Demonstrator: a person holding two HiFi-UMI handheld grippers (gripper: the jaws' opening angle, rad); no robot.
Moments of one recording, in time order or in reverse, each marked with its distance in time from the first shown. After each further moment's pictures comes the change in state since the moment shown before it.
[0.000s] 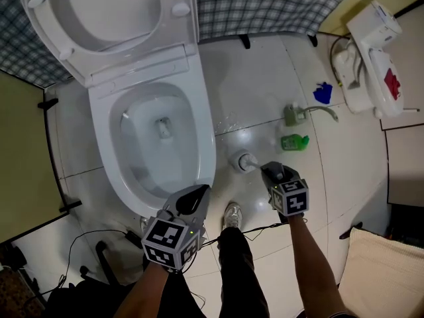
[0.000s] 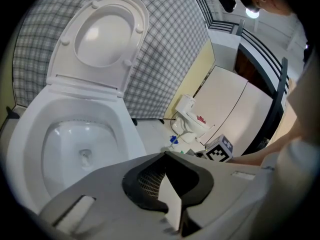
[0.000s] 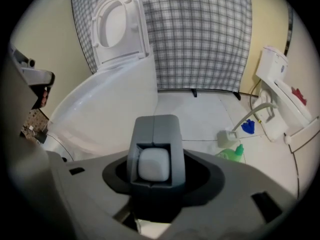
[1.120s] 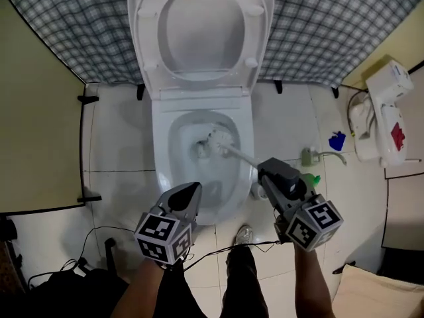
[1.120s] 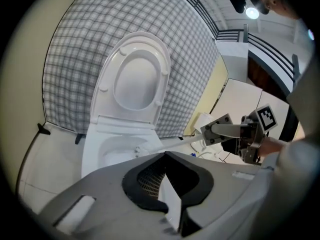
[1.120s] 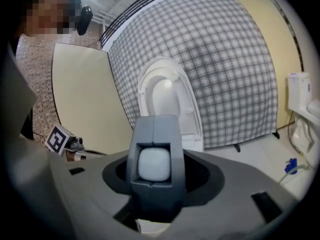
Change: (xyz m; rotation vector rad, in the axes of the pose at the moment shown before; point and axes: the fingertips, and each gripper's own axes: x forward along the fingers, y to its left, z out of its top) left arm -0.133 0.075 0.092 -0.035 -0.170 0.210; right arm -0.187 0.180 0.250 -0.013 -0.542 0.346
